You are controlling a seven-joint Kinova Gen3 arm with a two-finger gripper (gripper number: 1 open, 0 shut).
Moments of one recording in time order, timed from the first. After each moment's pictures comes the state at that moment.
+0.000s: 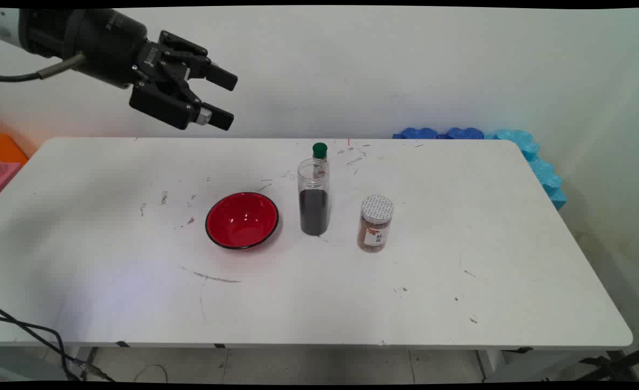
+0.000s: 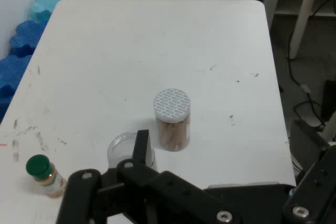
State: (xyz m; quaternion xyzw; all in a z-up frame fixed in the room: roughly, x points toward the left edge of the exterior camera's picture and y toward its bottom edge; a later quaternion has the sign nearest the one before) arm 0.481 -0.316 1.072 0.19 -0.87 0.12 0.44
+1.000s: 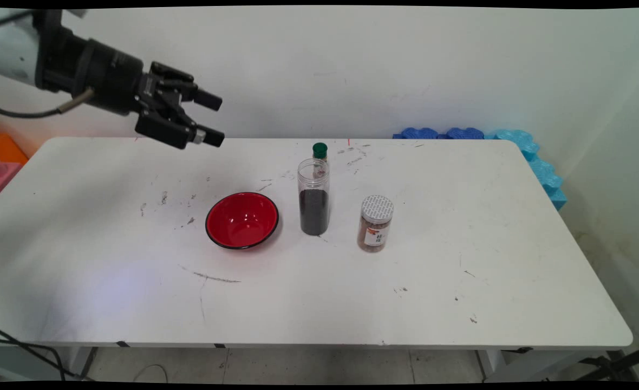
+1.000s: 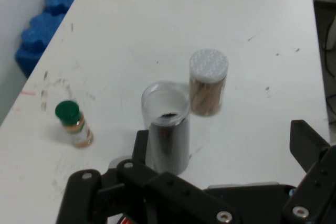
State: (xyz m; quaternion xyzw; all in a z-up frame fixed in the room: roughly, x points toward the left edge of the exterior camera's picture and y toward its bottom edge) arm 0.511 -0.315 1.022 0.24 -0.86 0.14 0.43
